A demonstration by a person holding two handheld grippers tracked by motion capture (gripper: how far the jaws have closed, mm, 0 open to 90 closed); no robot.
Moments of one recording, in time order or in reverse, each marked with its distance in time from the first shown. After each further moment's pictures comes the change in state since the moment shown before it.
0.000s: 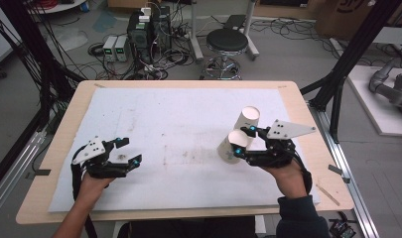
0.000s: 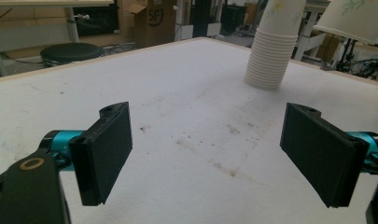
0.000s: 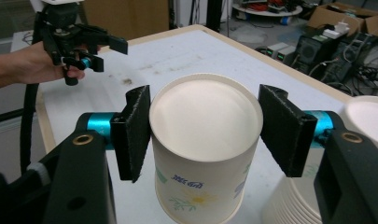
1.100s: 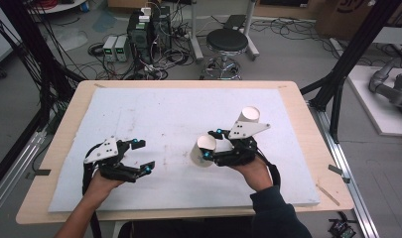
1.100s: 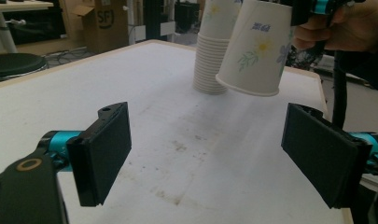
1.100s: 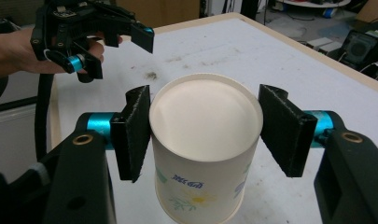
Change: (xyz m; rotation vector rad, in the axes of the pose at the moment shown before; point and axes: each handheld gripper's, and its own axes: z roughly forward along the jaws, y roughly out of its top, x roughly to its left) left arm -0.024 0.016 0.025 0.011 -0.193 0.054; right arm 0.015 -0.003 0.080 0.042 0.126 -0.035
